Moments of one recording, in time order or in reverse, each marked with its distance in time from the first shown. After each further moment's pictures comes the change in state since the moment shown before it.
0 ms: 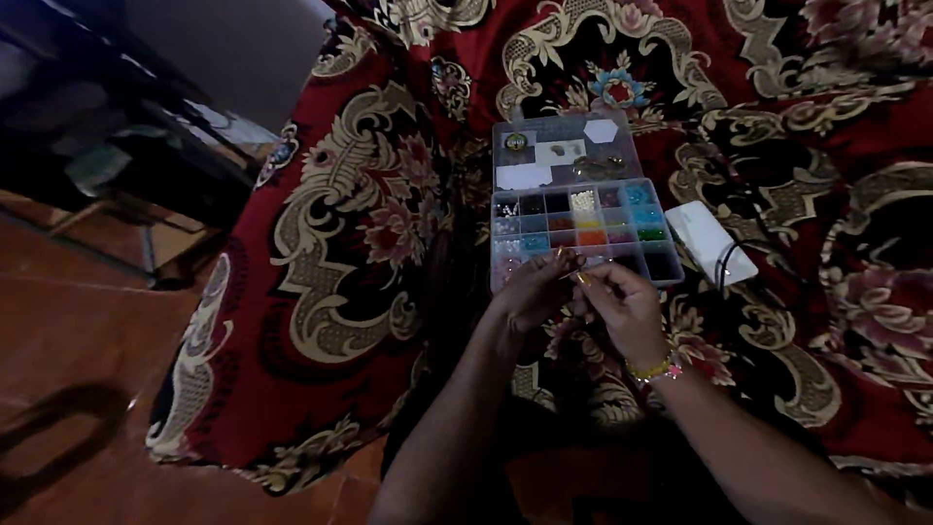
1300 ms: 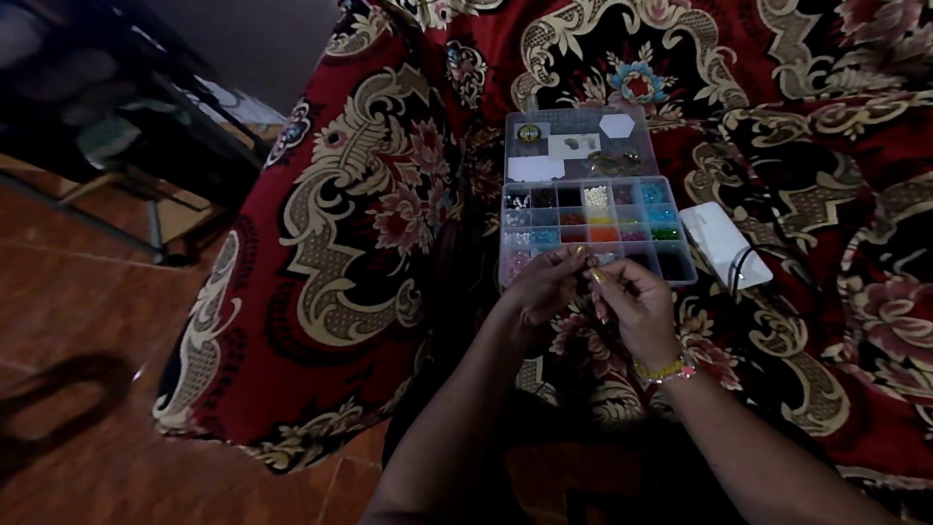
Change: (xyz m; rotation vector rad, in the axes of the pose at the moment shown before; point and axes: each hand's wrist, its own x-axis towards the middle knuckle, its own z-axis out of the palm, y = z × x) left_hand 0.004 -0.004 -0.002 0.005 -0.002 0.024; right_hand 0.000 0.002 -0.001 0.024 0.013 0.061
